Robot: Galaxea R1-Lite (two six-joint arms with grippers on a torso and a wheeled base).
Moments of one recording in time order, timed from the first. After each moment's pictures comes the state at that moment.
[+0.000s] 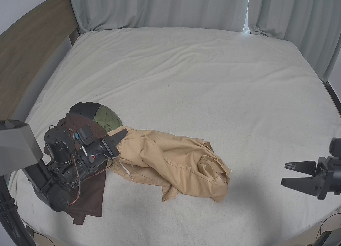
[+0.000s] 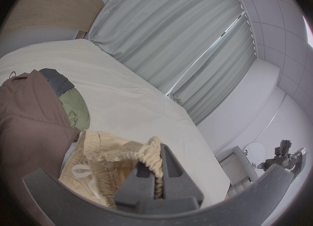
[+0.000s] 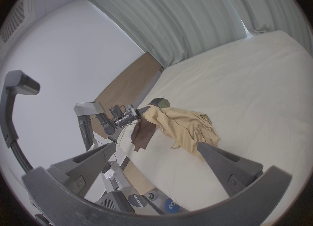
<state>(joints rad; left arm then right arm) -0.32 2.02 -0.43 -1.55 -0.24 -0.56 0.34 1.01 -0.41 -0.29 0.55 0.31</state>
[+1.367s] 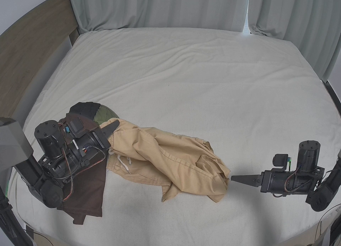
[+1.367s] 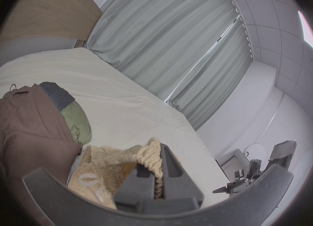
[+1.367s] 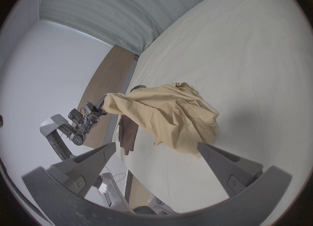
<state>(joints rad) -0.27 1.96 -0.43 -1.55 -0.27 -0.55 0.31 1.84 -0.20 -1.18 0.58 0.55</state>
